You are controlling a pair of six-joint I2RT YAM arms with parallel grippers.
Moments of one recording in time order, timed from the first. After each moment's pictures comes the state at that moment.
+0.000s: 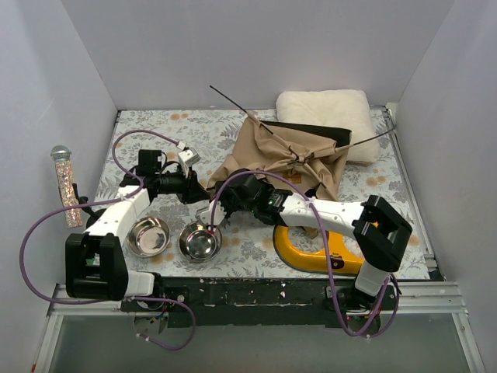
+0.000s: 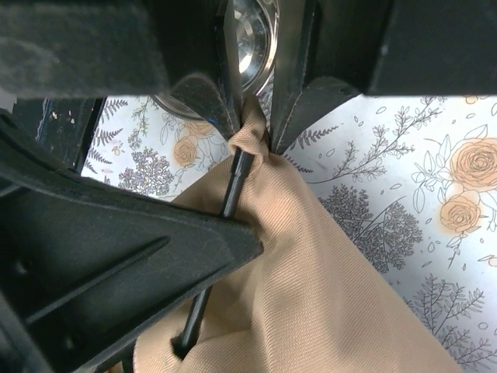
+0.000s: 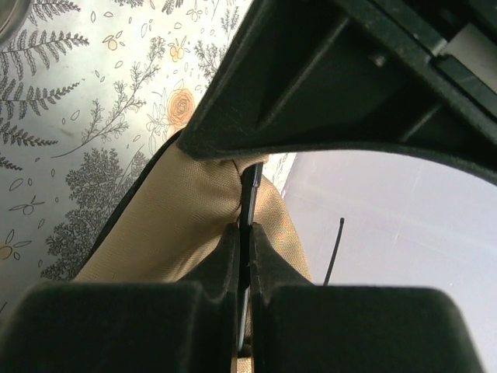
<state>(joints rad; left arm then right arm) -0.08 1.33 0.87 -0.40 0.98 0.38 1.09 1.71 1.20 0.00 -0.01 -1.40</state>
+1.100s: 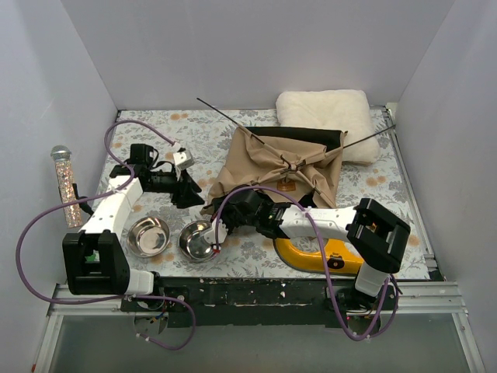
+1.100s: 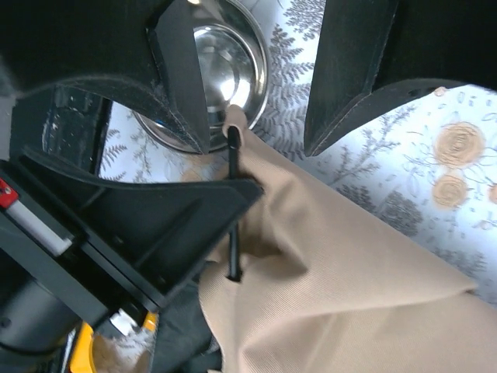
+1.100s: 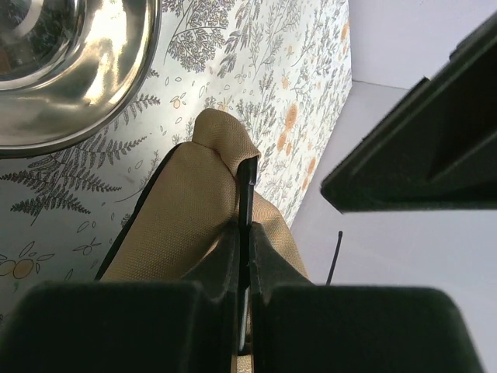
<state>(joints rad) -0.01 1.37 1.02 -0.75 1.08 0.79 1.13 1.71 1.04 0.17 -0.08 -1.46</state>
